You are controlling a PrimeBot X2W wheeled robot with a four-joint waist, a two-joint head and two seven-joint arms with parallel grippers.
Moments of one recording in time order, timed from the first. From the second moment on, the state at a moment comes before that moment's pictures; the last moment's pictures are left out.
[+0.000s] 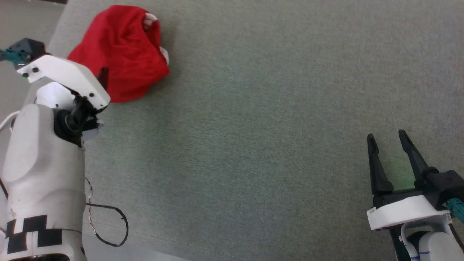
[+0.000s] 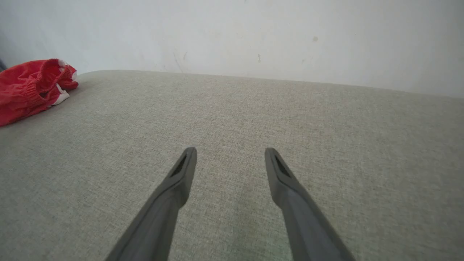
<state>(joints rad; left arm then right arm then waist) -0.81 0.24 0.07 0.65 -0.49 0.11 0.50 -0.04 -0.05 -0.06 -0.02 0.04 0.13 -0.17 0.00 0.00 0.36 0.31</state>
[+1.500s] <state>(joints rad) -0.93 0.11 -0.08 0.49 -0.57 -0.06 0.32 0.00 -0.05 0.00 0.21 0.19 0.13 -0.25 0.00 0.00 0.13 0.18</state>
